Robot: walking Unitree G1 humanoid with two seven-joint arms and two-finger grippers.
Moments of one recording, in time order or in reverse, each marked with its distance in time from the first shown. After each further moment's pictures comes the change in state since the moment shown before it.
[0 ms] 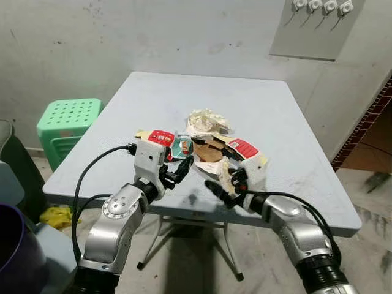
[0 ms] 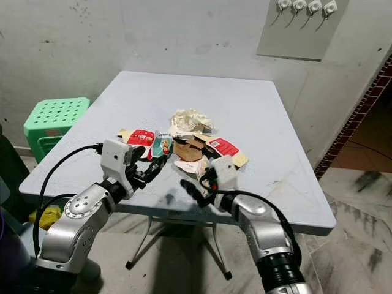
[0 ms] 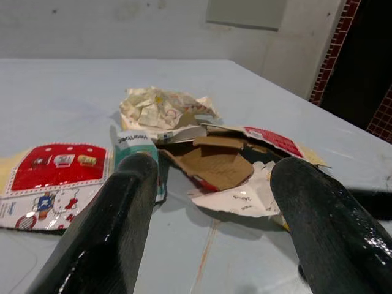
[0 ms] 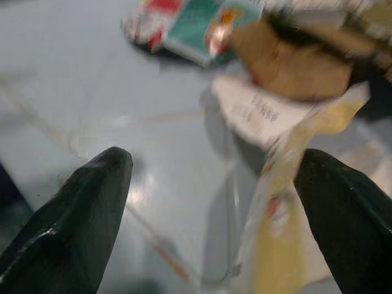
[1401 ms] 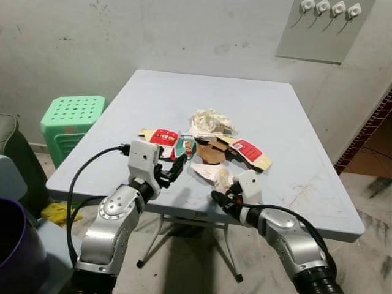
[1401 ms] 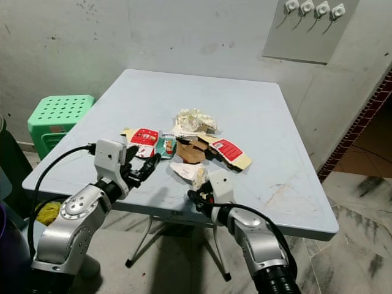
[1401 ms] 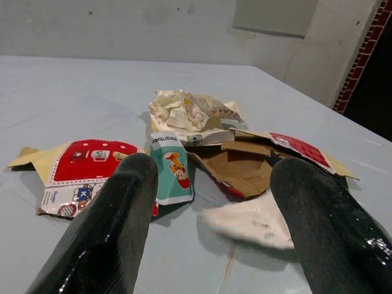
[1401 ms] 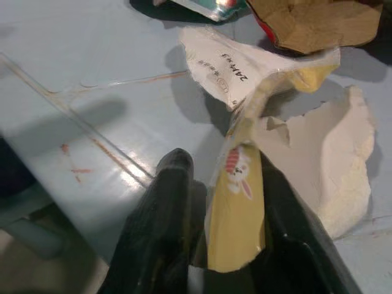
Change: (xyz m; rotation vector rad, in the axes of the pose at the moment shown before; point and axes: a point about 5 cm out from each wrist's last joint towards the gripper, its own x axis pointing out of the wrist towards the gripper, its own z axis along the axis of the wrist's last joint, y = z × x) left arm -0.003 0.006 0.004 -0.004 -0.010 0.053; right arm -0.005 0.008 -0.017 0.069 0.020 -0.020
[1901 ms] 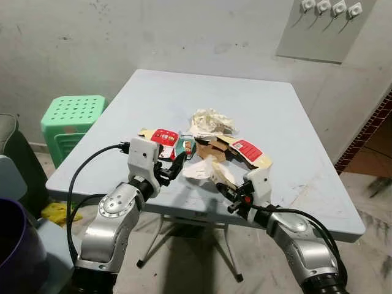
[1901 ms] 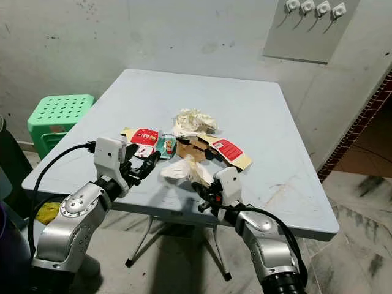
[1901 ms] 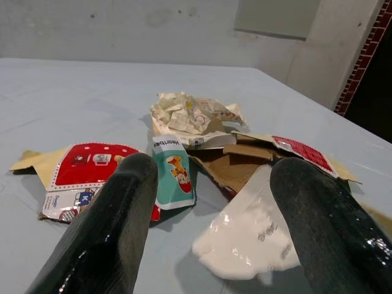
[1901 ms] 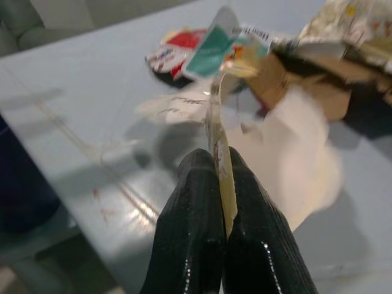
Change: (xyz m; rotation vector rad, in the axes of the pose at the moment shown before) left arm 0.002 0.001 0.003 0.001 -0.008 0.004; right arm -0.015 -0.006 0.013 -0.025 -0.186 0.064
